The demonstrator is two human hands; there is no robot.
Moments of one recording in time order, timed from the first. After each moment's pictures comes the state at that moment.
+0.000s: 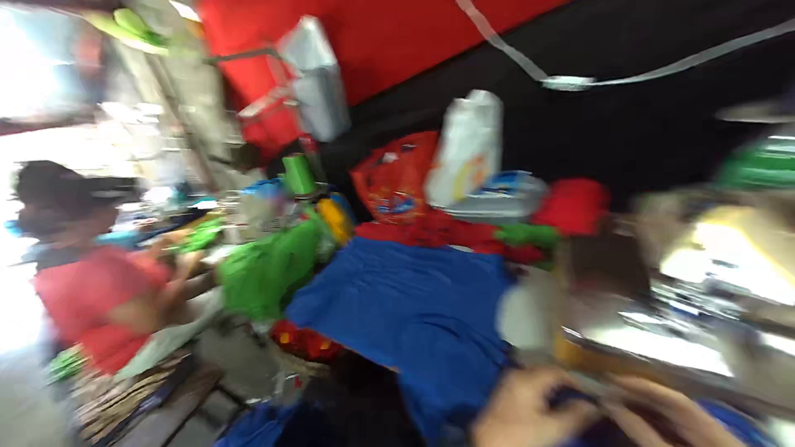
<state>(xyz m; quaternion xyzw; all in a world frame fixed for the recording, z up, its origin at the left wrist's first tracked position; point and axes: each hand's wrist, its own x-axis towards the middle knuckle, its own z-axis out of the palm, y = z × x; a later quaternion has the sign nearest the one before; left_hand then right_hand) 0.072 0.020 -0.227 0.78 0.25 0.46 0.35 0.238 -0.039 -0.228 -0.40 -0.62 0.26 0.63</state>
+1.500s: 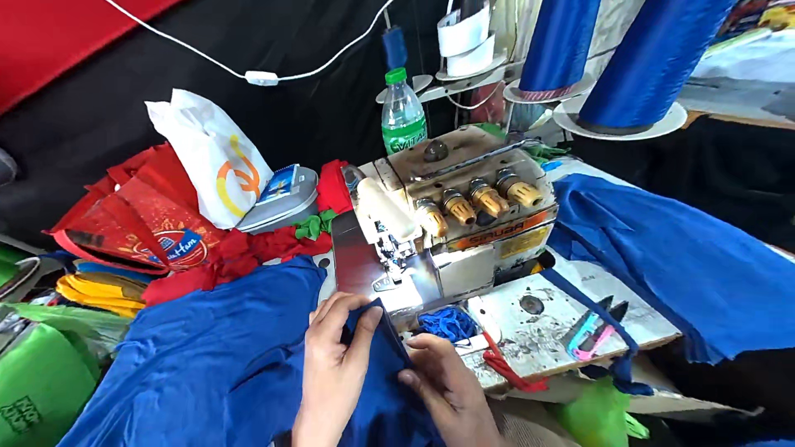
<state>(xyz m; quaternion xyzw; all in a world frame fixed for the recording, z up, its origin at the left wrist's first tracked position) 0.115 0.057 -0.161 0.82 0.24 0.46 0.24 0.227 -0.049 -0.244 -0.42 -0.54 0.14 0.72</state>
